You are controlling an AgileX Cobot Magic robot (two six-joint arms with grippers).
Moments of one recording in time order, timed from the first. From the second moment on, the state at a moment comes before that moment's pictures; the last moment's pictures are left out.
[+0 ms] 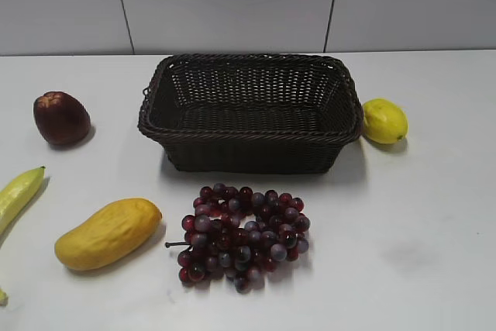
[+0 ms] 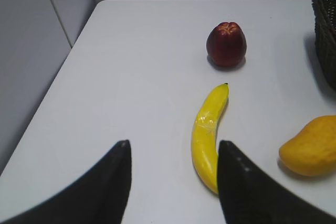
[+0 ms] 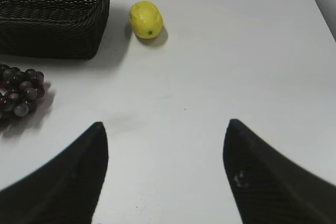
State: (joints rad) left arm 0.03 -0.01 -0.50 -0.05 1.04 0.03; right arm 0.10 -0.01 -0.50 0.10 1.03 0.03
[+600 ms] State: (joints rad) left arm 0.03 0.03 -0.51 -0.04 1.05 0.03; right arm 0.10 -0.01 -0.50 0.10 1.03 0.03
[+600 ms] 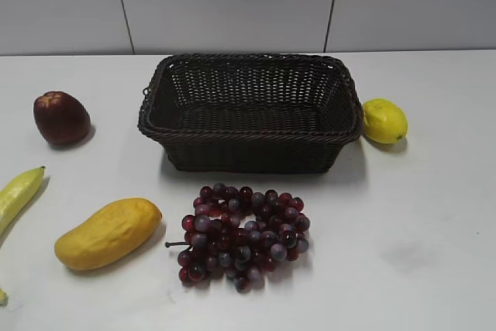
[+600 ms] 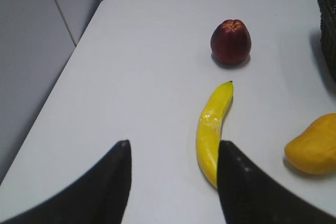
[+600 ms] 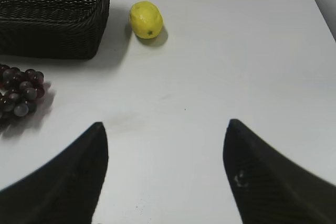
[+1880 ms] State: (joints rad) left arm 0.03 1.50 -0.68 -0.21 0.62 0.21; right arm 0.10 -0.01 -0.50 0.10 1.03 0.03
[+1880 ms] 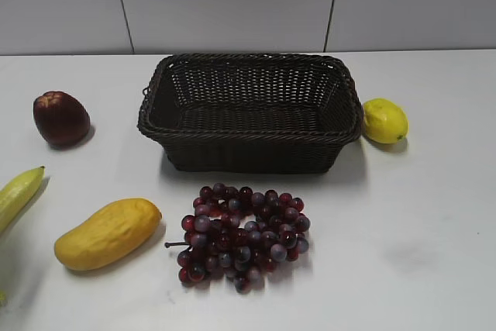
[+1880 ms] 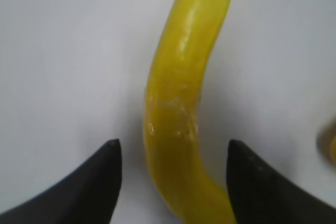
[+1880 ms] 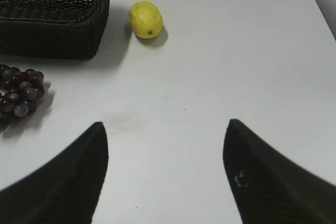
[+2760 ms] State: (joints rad) left arm 0.03 1.69 -0.68 -0.22 0.45 0.26; right arm 0.10 -0.01 -0.50 0.10 1.03 0.03
